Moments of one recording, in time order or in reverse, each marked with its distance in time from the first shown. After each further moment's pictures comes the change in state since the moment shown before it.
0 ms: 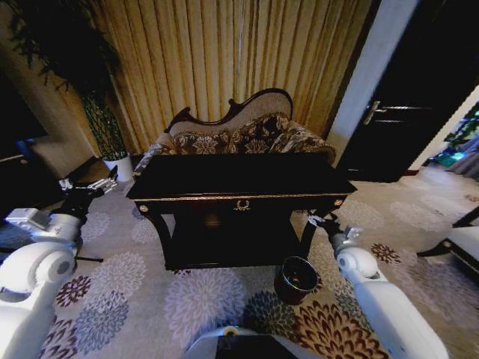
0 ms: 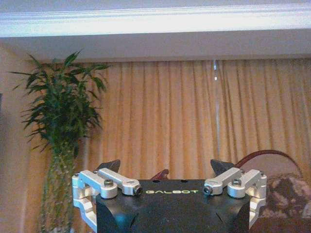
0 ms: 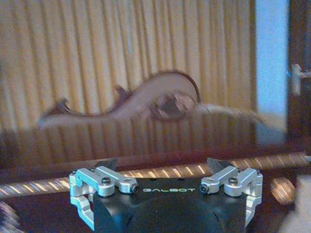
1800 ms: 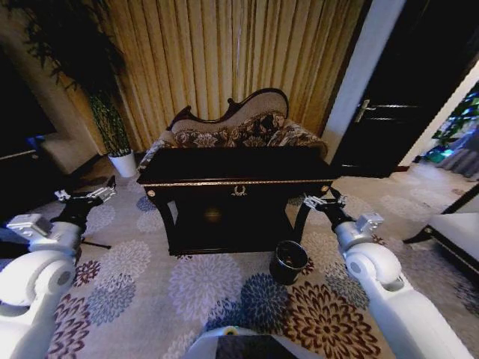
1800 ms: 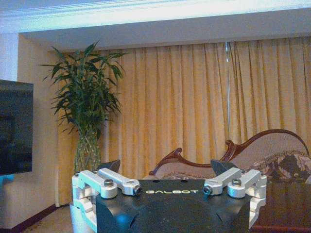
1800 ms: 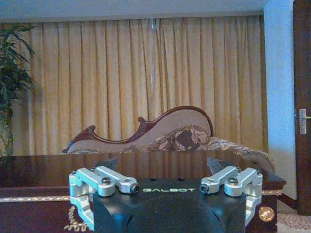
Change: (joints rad) left arm 0.040 -0.036 -0.007 -0.058 0.028 0.108 -0.065; right arm -0.086 -0.007 0.054 0.269 -0.022 -0.054 0.064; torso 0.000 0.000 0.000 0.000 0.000
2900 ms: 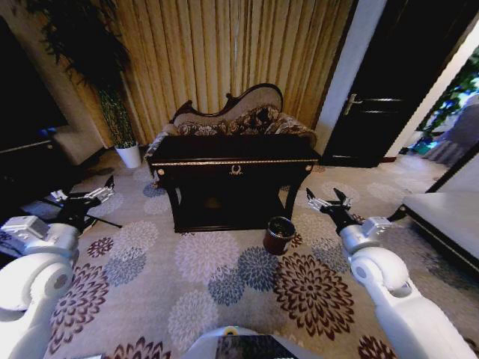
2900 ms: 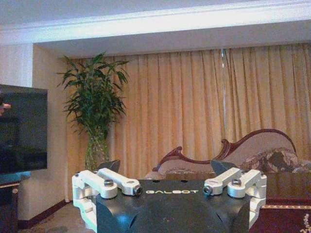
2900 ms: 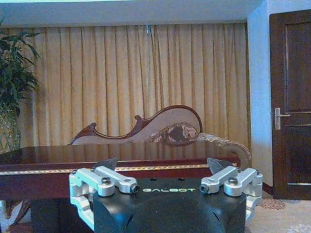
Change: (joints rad) left arm 0.025 -0.001 -0.029 -0.016 -0.004 -0.007 0.000; right arm -0.046 0.000 0.038 0.019 0.007 0.014 -0.001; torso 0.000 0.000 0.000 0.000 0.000
